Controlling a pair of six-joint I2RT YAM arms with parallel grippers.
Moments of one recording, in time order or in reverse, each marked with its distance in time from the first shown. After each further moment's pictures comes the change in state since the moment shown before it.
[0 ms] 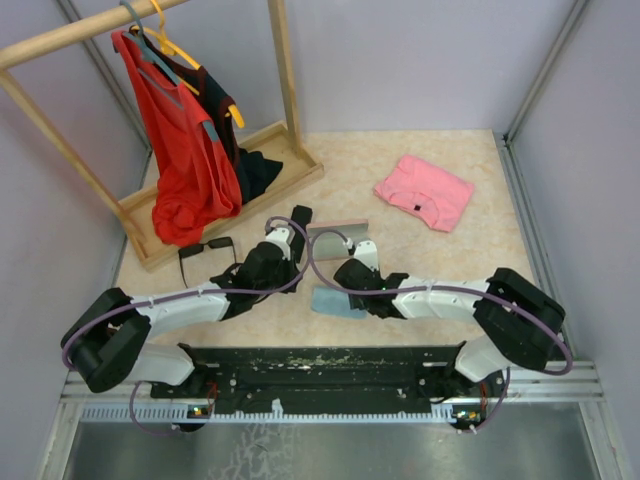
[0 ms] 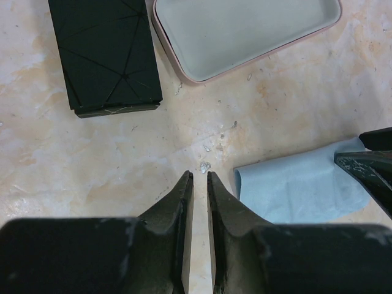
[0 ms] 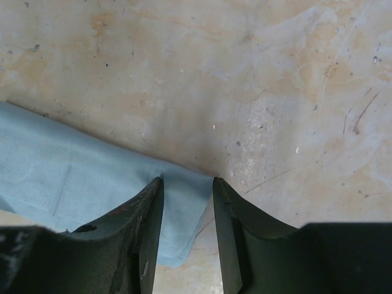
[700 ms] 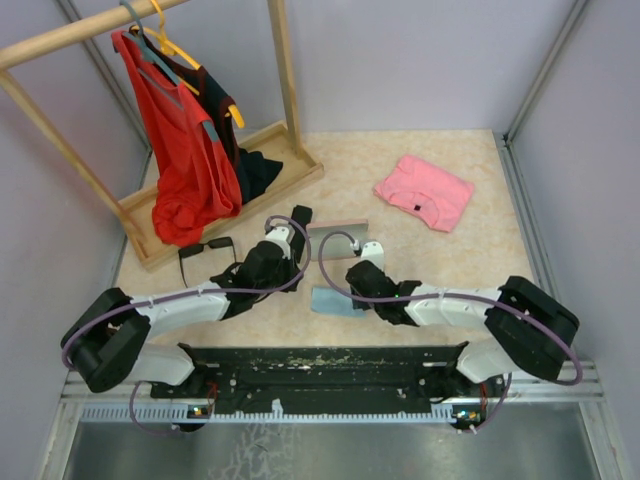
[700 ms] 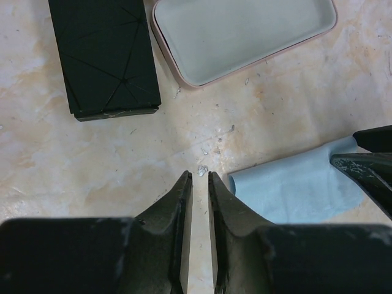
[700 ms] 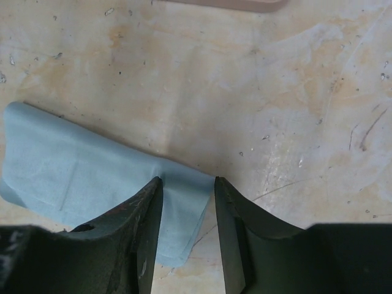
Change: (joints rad) left arm 0.000 0.000 0.007 0.001 -0.001 -0.008; right arm -0.039 -0.103 -0.143 0.196 -0.058 -0.055
